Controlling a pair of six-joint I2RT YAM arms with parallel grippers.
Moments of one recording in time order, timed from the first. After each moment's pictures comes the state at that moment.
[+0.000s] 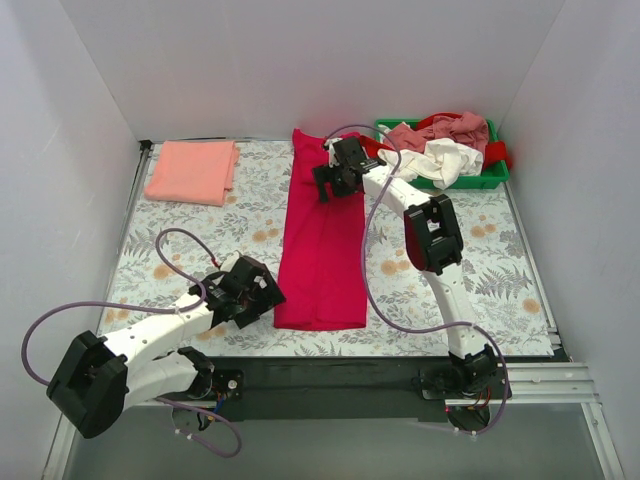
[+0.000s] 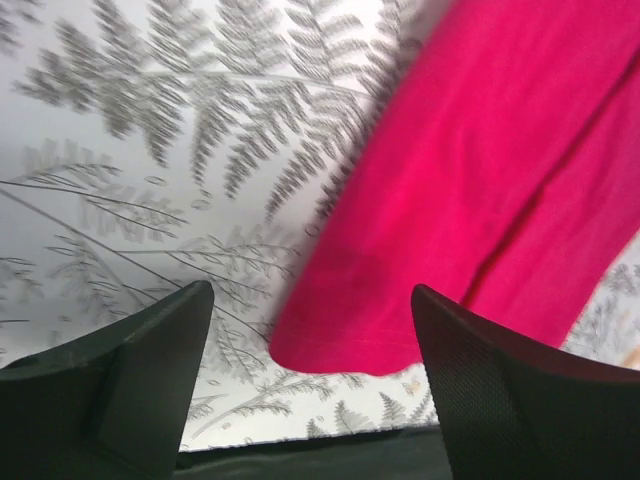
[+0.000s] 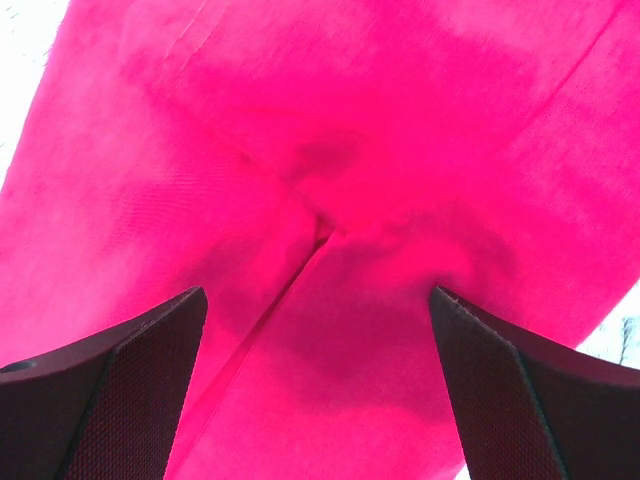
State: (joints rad) left arm -0.67 1.07 0.49 -0.49 -0.15 -1.15; right arm 0.51 2.46 2.11 -0.50 -0.08 0.07
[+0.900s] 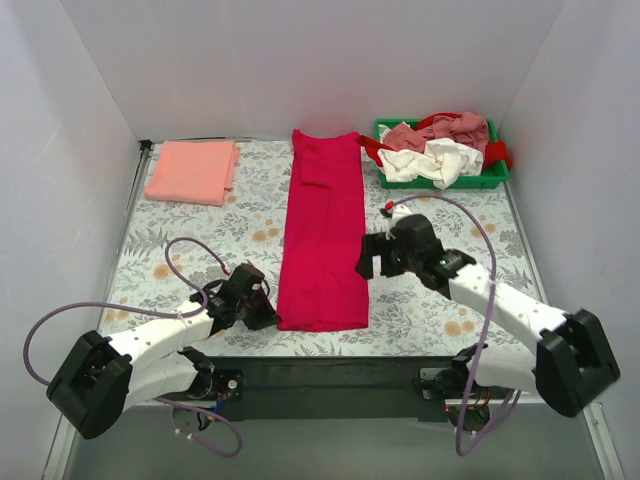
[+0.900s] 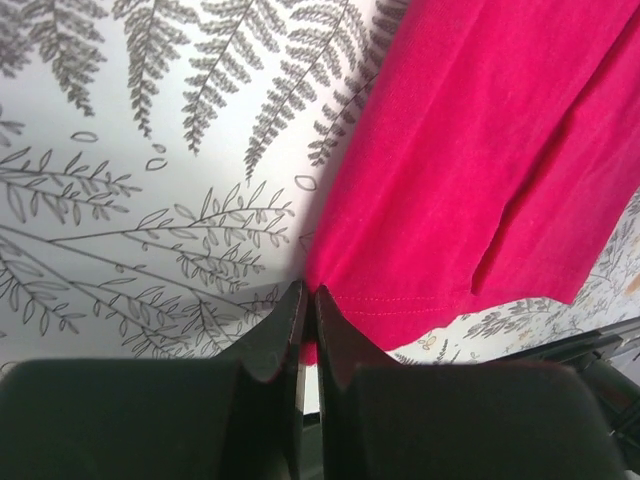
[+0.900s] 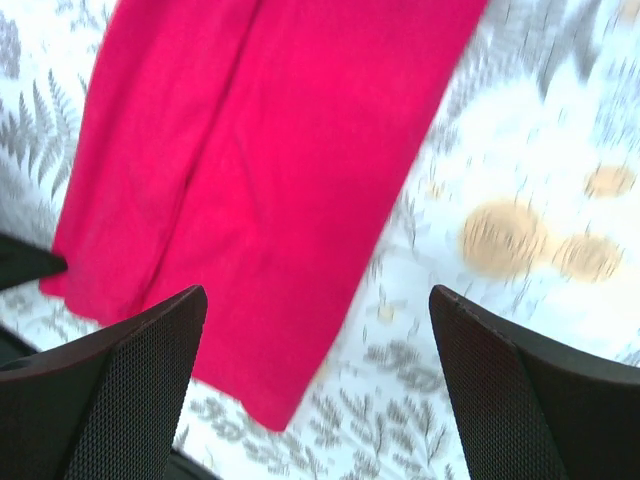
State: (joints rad) left arm -0.66 1.07 0.39 -0.33 0.04 -1.09; right arm 0.62 1.23 0.75 -0.23 -0.10 0.36
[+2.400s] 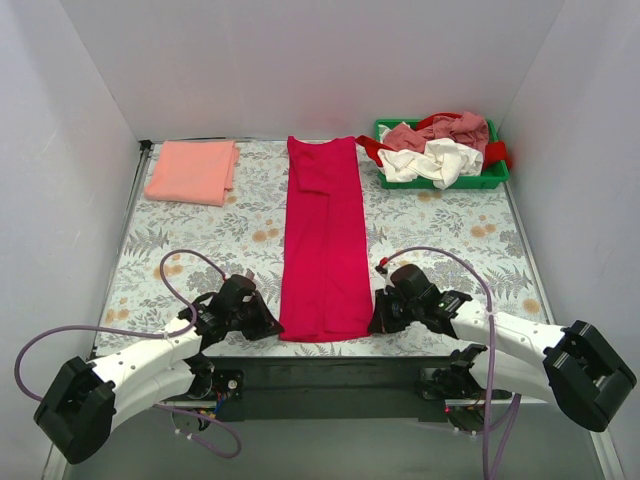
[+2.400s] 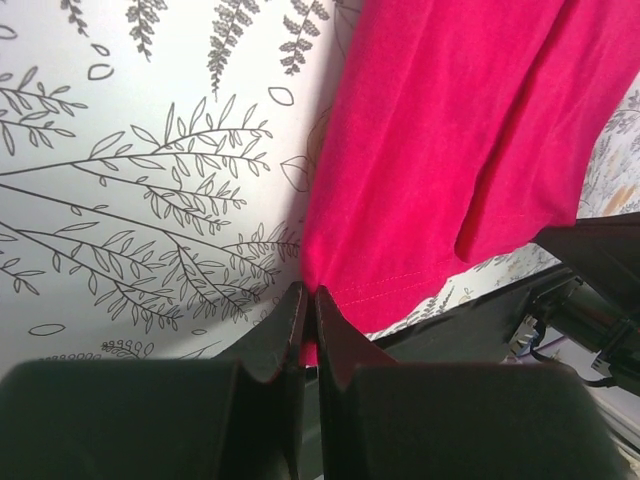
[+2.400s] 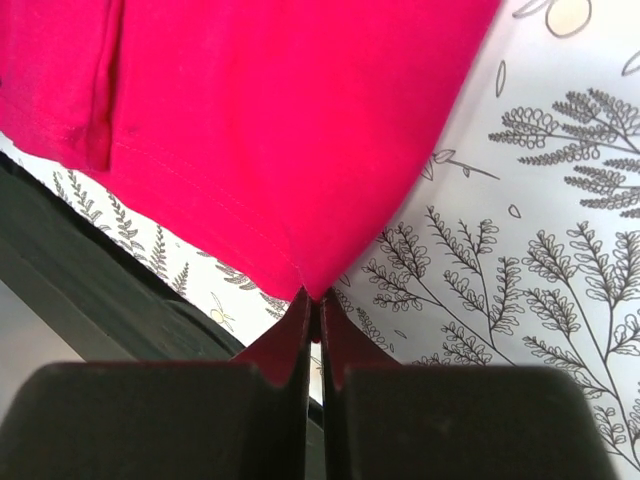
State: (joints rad) left arm -0.67 0.90 0.28 -0.31 0.17 -1.08; right arm 0.78 1.07 0.36 -0.20 -0.27 0.59
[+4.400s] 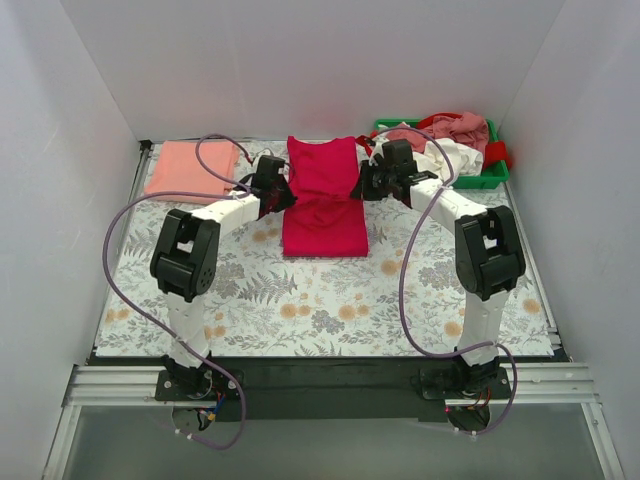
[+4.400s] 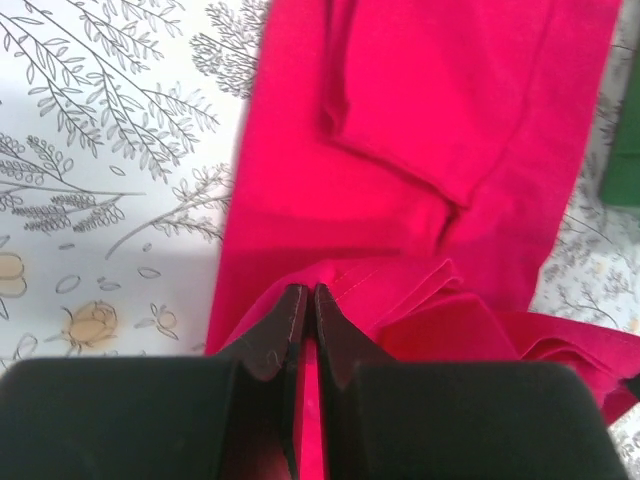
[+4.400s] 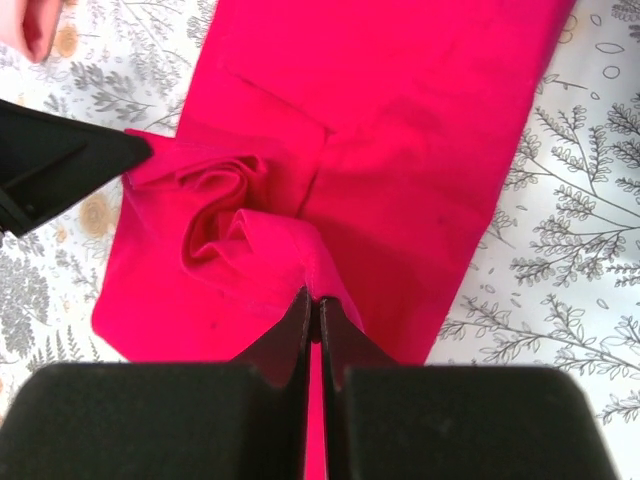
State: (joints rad) left arm -0.39 1.99 1.38 -0.11 -0.10 -0.73; right arm 0.38 1.95 1.45 -0.17 -0.34 0.31
